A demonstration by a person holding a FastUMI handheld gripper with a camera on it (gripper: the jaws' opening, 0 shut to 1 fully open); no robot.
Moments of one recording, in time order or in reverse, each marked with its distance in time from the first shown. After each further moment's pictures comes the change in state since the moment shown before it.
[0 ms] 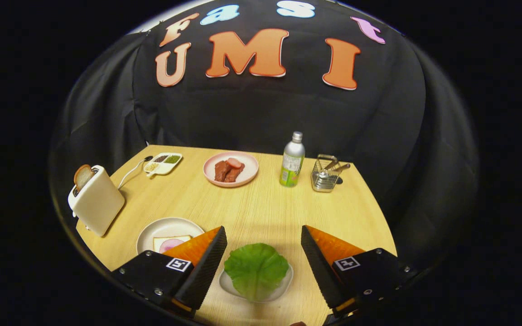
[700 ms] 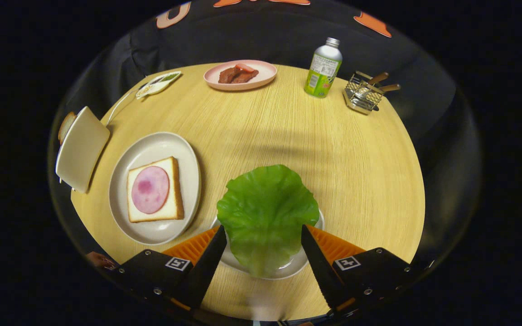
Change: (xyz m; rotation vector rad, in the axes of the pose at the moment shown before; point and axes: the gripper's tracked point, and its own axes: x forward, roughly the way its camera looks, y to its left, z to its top) arm 0.045 0.015 -0.137 -0.099 0.511 0.054
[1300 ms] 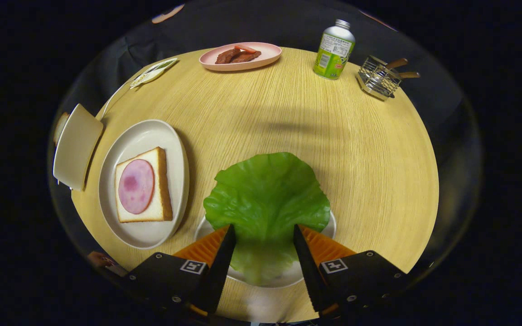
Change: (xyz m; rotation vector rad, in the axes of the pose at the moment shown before) arm 0.023 0.001 0.000 0.004 0.065 0.057
